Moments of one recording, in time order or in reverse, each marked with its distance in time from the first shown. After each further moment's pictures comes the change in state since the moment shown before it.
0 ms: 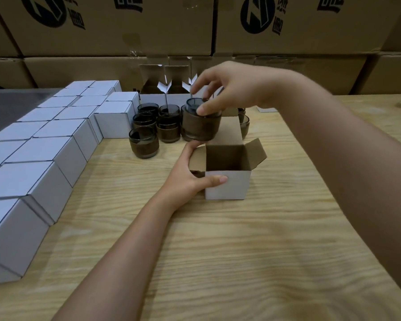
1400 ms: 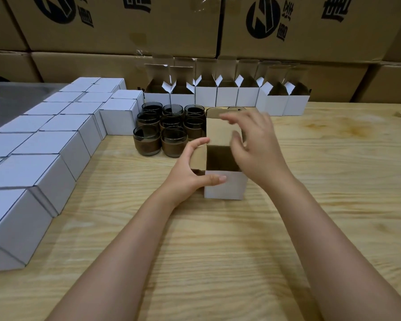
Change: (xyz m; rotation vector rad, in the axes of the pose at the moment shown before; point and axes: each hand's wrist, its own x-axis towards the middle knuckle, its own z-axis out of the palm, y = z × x) left_hand -0.001 -0.001 -0.001 0.000 0.011 0.019; right_hand -0.056 0.037 0.100 -0.074 0.794 -0.129
